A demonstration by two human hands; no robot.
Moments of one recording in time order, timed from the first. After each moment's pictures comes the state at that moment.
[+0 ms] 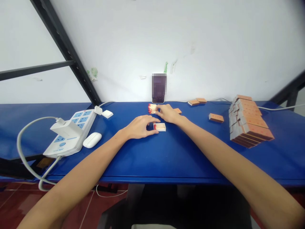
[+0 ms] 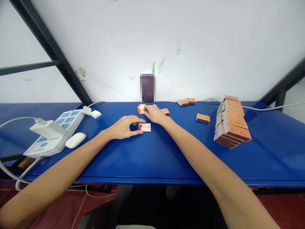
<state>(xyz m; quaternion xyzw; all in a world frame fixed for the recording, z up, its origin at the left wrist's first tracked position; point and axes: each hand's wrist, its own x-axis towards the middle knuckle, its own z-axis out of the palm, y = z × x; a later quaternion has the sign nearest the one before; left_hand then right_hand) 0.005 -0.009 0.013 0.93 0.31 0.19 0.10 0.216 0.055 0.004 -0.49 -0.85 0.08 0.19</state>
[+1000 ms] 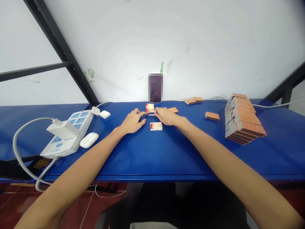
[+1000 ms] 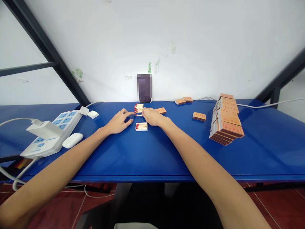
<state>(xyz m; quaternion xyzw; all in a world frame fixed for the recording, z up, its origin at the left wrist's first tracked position) -0.010 0.022 -0.009 0.87 0.47 0.15 0.04 0.219 0.035 0.010 -0.48 -0.87 0.07 0.10</state>
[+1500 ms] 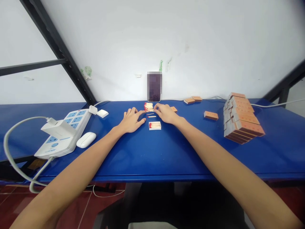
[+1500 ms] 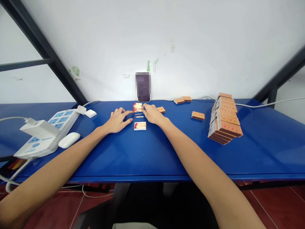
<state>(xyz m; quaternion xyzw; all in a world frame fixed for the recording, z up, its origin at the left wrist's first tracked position) -0.005 0.018 -0.006 0.84 0.52 0.11 0.02 0.223 0.043 0.004 -0.53 -0.82 0.09 0.20</state>
